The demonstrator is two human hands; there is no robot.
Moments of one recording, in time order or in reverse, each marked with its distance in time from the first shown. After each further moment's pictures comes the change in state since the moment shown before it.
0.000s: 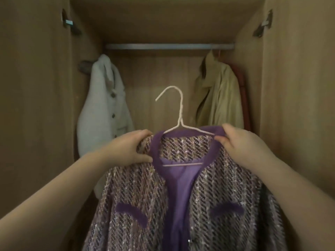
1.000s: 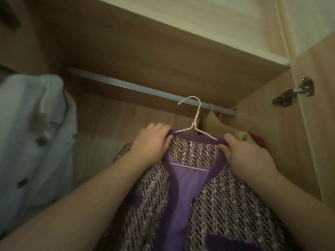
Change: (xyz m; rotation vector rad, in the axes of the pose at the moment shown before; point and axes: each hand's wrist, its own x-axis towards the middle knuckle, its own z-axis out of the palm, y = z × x) left_hand 0.412 -0.078 0.016 0.059 0.797 0.196; right_hand 0.315 0.094 0.037 -0.496 0.353 0.068
